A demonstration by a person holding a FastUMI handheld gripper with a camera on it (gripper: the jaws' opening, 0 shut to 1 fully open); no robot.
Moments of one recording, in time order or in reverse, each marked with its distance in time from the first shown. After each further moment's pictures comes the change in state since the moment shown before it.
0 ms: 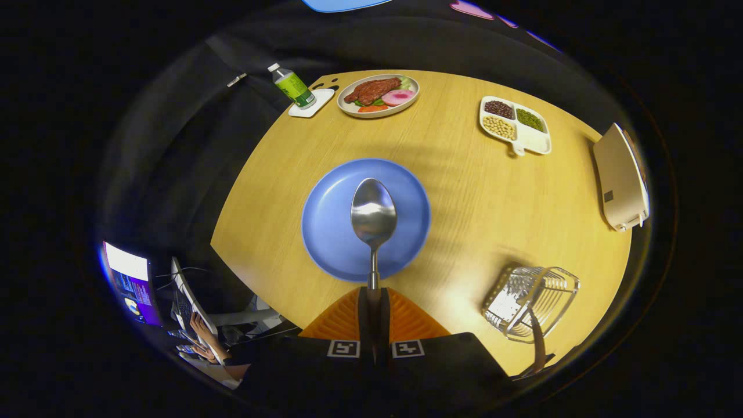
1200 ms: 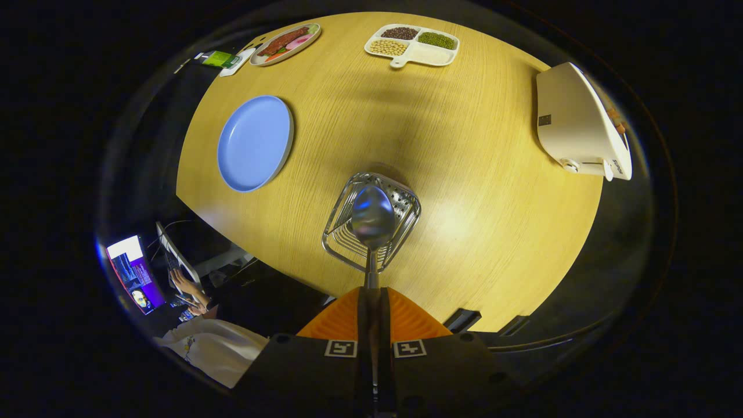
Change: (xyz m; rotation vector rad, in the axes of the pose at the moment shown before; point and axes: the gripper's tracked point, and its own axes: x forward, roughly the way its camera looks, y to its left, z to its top) arm -0.070 -0.171 -0.066 0.056 0.477 -0.100
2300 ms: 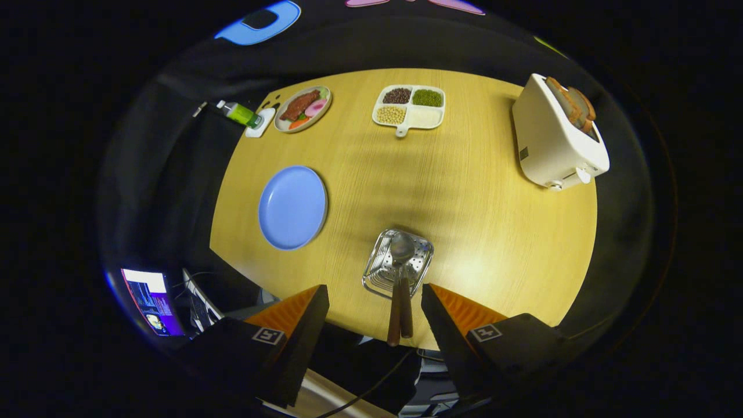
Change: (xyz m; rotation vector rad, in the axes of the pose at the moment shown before) arm -0.071 0.032 0.027 0.114 -0.456 0.115
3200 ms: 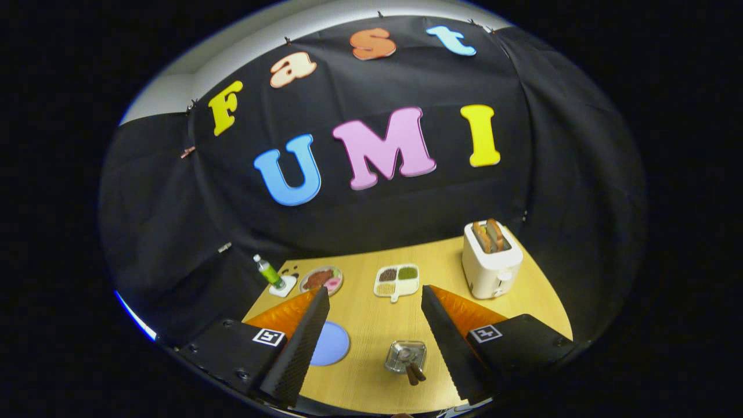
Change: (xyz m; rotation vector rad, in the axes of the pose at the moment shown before) arm -0.203 0.028 0.059 0.067 -1.061 -0.075
